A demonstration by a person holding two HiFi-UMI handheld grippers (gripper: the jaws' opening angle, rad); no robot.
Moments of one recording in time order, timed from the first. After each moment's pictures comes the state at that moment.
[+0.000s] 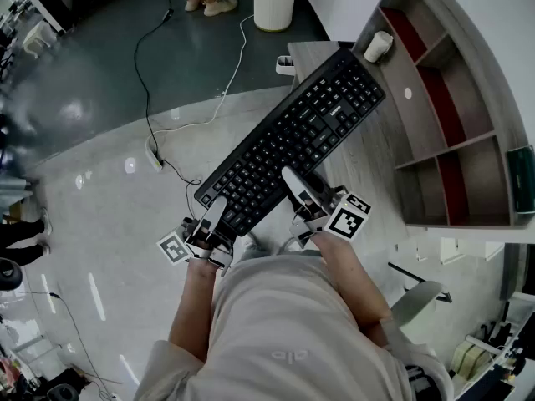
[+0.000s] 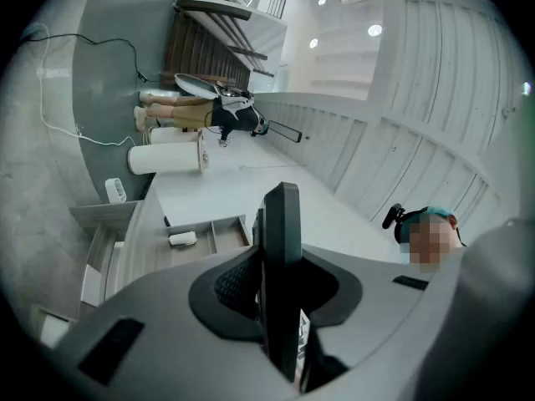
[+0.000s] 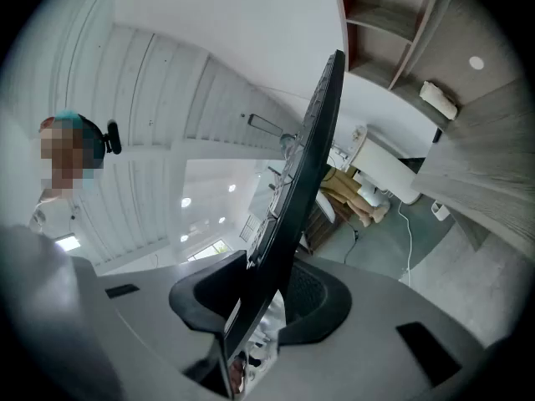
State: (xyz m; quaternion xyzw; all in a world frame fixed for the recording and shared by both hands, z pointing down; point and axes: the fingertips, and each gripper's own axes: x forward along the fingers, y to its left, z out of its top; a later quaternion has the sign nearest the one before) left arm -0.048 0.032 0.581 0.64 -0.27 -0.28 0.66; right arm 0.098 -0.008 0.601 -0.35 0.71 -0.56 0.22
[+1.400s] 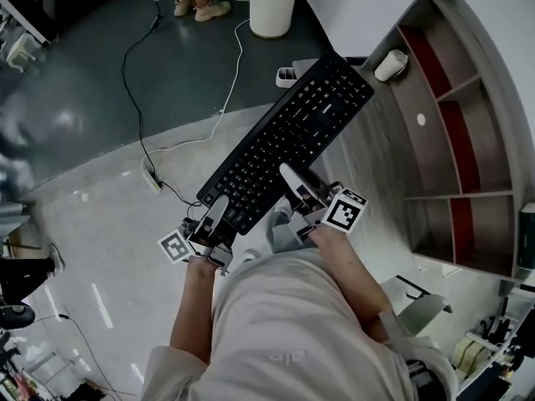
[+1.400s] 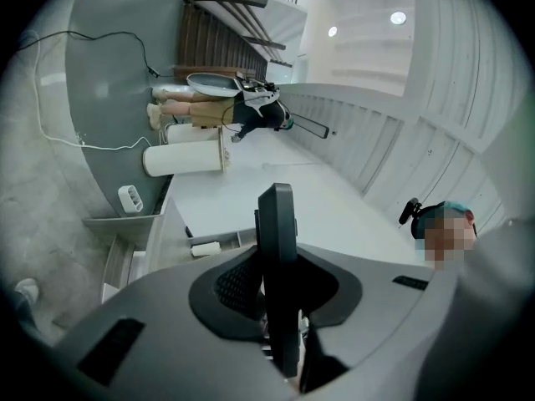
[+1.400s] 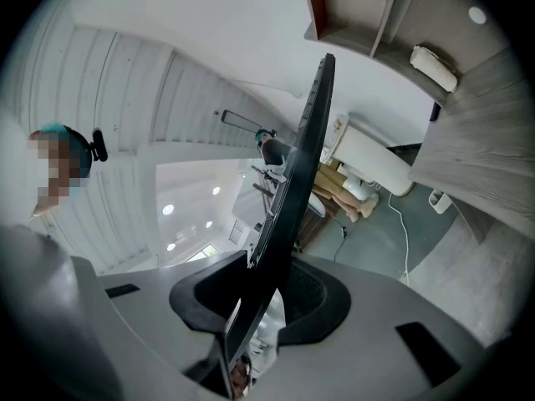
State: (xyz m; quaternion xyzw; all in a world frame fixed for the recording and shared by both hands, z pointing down) left arm -0.049 0.041 0.589 0.63 -0.26 -0.26 0.69; right arm 0.095 -0.005 0.597 -0.37 0.70 -0.58 0.19
